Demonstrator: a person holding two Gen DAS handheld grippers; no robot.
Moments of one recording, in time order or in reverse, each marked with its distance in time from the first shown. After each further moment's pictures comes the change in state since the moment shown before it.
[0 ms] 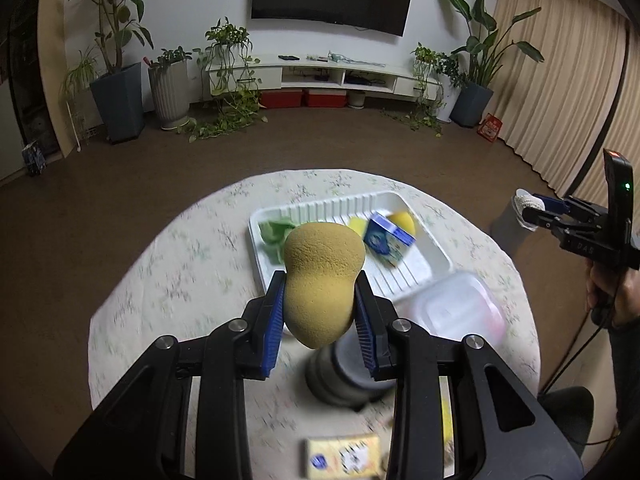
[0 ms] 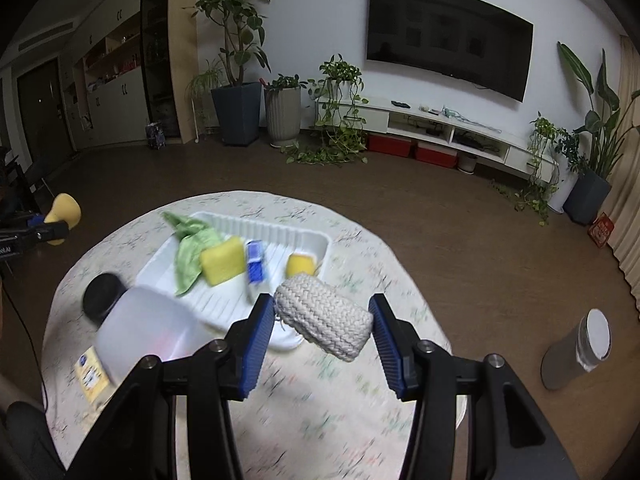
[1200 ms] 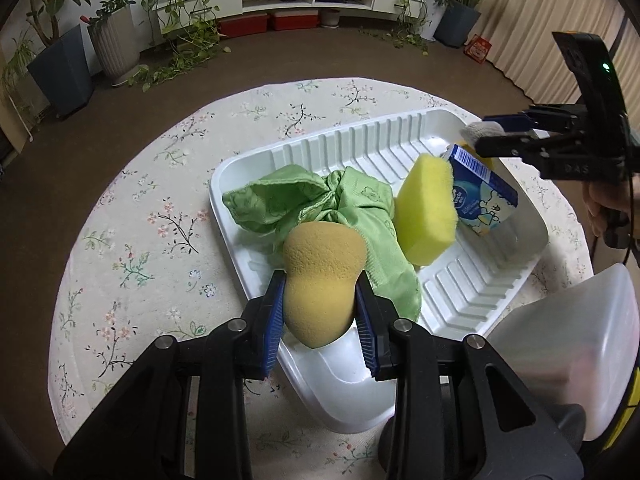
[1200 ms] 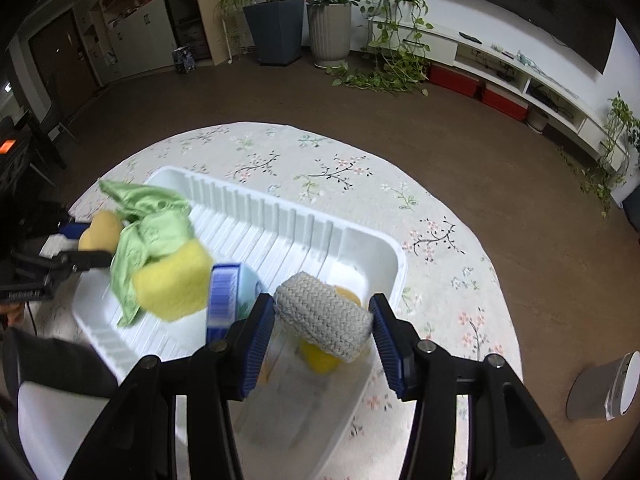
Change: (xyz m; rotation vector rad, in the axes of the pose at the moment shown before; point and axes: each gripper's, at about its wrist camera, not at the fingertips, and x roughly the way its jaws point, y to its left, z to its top) left arm 0.184 0.034 0.003 0.118 0.283 -0.087; right arm 0.210 0.019 0.052 -0.089 0.304 0.164
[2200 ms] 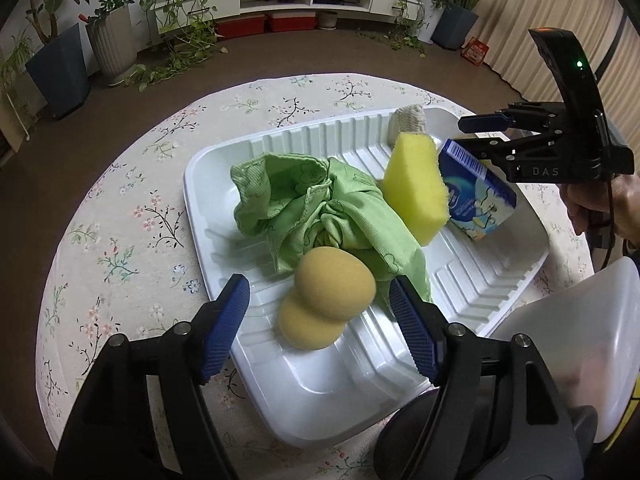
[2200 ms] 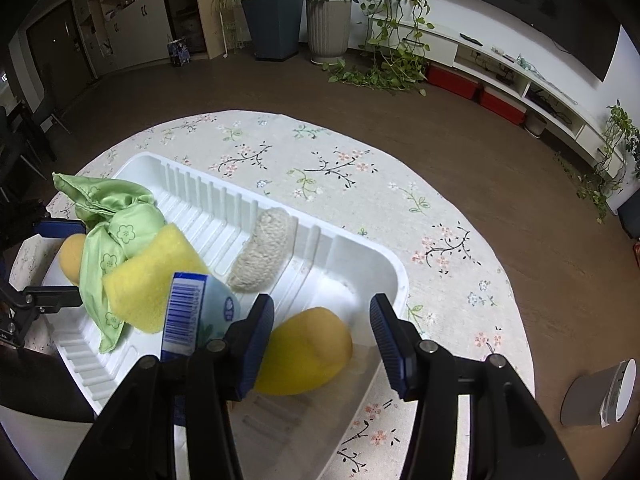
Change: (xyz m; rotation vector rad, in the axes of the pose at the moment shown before) left arm 0.007 -0.003 -0.004 -0.007 -0.018 -0.021; right arm 0.031 0.005 0.003 -0.030 0.003 -0.042
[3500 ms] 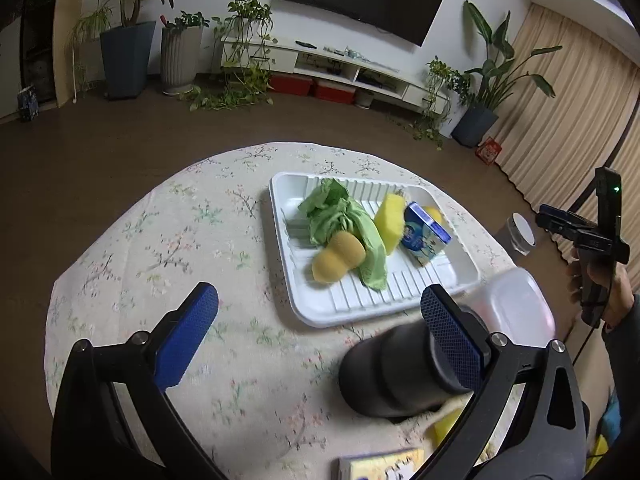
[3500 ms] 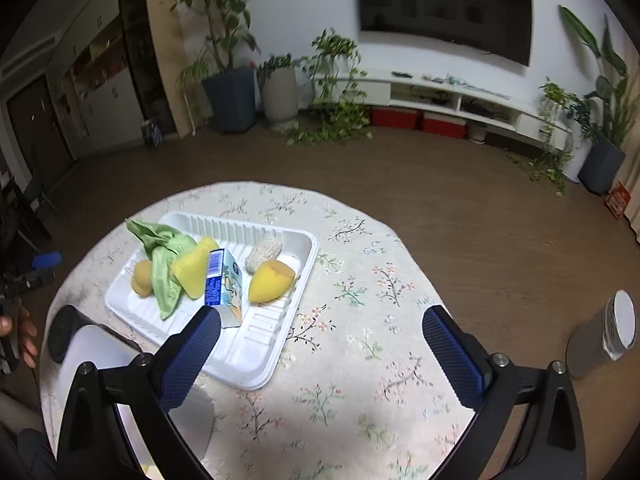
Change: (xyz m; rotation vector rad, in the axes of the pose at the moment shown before) left arm -0.129 0.014 -0.086 -0.251 -0.284 -0.006; right arm -0.163 -0.028 -0.090 0.212 -0.254 -0.053
